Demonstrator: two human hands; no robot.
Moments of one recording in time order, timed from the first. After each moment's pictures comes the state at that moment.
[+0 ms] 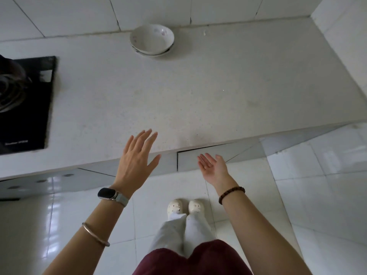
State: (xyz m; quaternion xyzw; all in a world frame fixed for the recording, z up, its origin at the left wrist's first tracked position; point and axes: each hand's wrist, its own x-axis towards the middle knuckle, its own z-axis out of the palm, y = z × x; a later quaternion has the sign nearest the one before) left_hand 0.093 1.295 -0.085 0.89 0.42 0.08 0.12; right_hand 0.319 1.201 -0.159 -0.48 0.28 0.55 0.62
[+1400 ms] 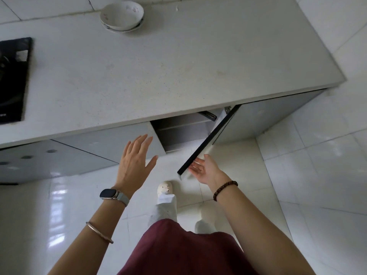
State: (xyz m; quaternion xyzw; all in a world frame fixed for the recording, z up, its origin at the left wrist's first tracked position) left_hand 0.138 1.142 -0.107 0.88 0.46 0.05 0.14; right_hand 0.347 1.056 -0.164 -0.55 0.25 0.62 0.50
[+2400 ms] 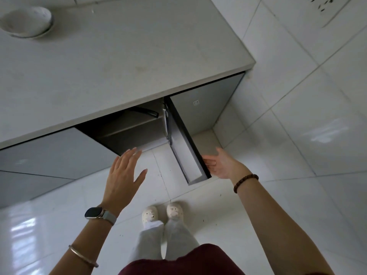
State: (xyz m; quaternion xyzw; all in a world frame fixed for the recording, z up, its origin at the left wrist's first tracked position) left_hand 0.287 1.000 -0.113 0.90 0.40 0.02 0.16; right_hand 0.568 0.869 -0.129 -0.63 0.15 0.62 0.43
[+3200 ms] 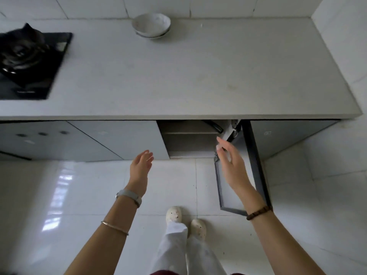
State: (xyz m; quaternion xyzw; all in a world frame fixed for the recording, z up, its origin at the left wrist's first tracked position) left_hand 0.180 1.097 -0.144 0.26 0.63 0.37 0.63; right_hand 0.424 1.014 -0.083 -0.72 -0.42 0.39 0.39
